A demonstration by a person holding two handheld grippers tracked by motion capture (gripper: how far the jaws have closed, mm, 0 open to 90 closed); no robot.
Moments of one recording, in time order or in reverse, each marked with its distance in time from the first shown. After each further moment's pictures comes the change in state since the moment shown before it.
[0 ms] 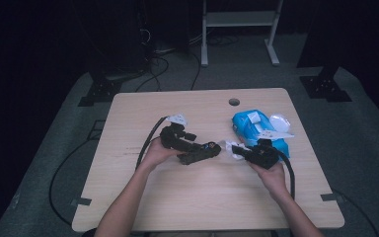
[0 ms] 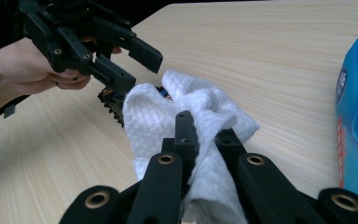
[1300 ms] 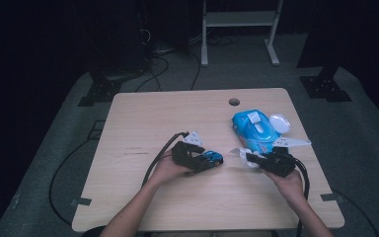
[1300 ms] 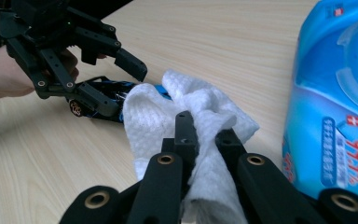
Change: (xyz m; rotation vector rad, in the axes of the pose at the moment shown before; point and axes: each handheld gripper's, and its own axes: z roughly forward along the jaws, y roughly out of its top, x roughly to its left) left arm -0.054 -0.017 0.038 0.092 0.075 0.159; right arm -0.010 -0.019 -0.040 0.046 -0.046 -0.027
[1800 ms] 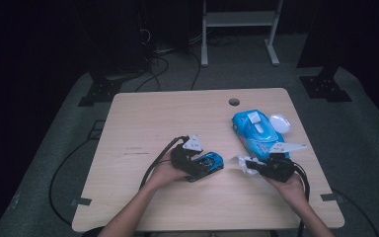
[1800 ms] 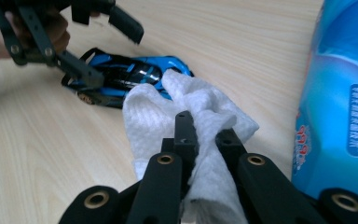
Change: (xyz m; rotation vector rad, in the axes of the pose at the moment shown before) left arm -0.012 -0.002 -0.012 -0.002 0.036 0.040; right arm 0.004 -0.011 0.002 0.083 0.015 -0.062
